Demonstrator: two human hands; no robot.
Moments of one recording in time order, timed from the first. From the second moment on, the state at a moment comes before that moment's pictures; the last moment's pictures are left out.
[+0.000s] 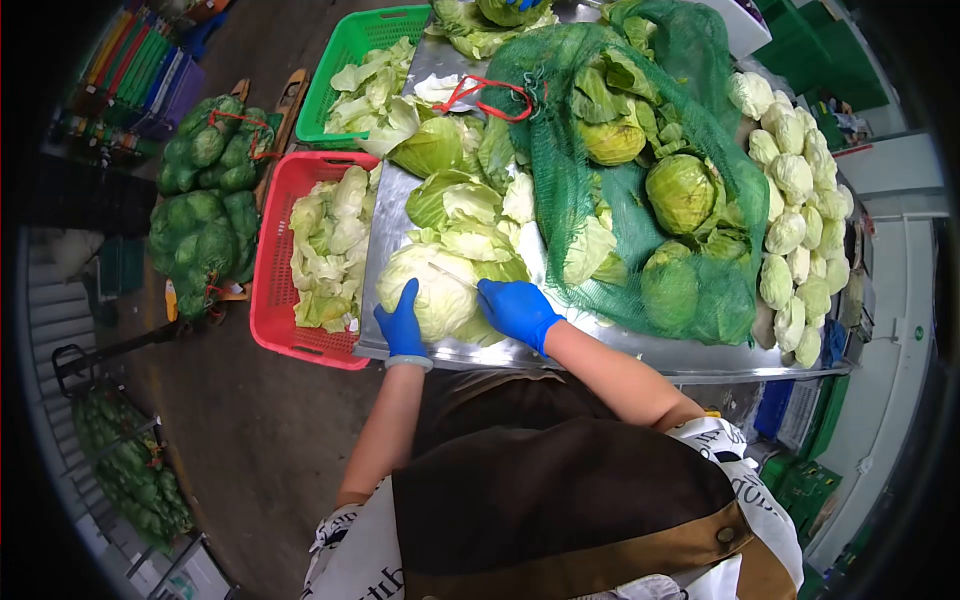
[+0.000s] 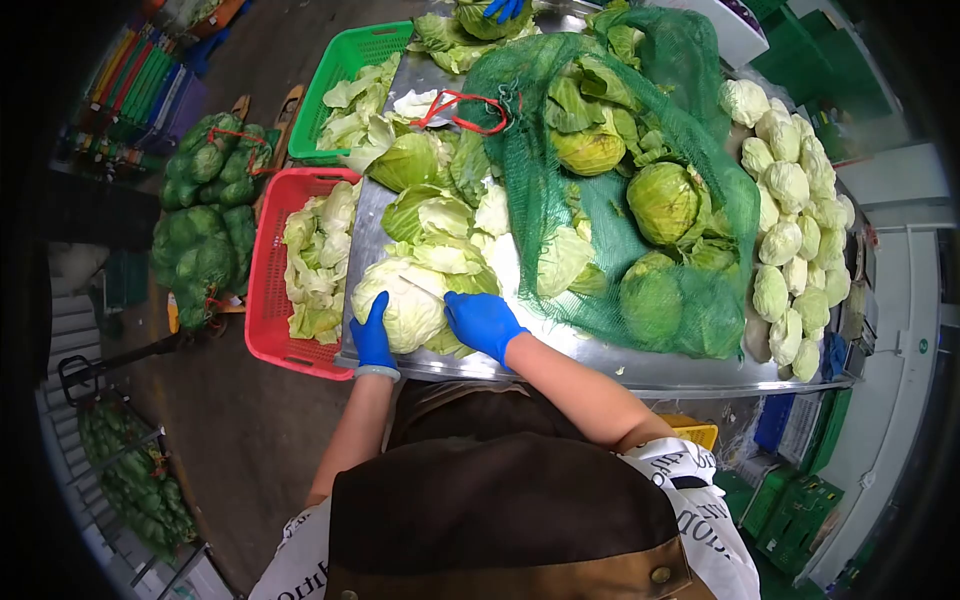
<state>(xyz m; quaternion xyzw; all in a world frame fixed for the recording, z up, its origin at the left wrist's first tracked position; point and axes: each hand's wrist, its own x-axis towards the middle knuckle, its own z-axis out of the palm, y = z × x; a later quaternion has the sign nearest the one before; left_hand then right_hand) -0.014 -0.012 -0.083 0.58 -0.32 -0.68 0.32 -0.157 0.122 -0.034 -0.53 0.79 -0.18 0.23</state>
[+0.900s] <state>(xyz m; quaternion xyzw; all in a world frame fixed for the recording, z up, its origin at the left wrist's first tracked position) 0.012 -0.013 -0.086 0.52 -0.31 -0.74 0.29 -0.230 0.117 -0.086 -0.38 0.89 -0.18 0.16</state>
